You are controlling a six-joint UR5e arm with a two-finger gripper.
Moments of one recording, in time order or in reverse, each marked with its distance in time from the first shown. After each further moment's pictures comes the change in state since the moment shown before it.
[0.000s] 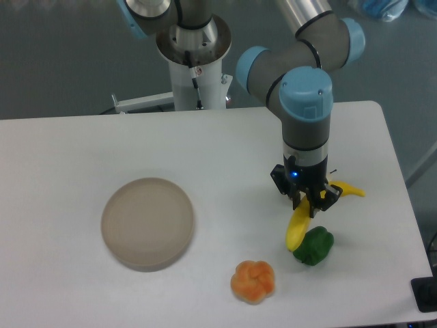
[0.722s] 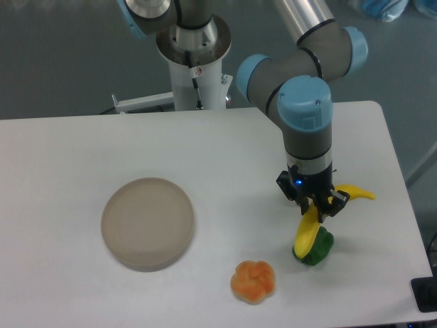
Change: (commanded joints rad) arm -0.015 -0.003 0.018 -0.015 0.080 -0.005
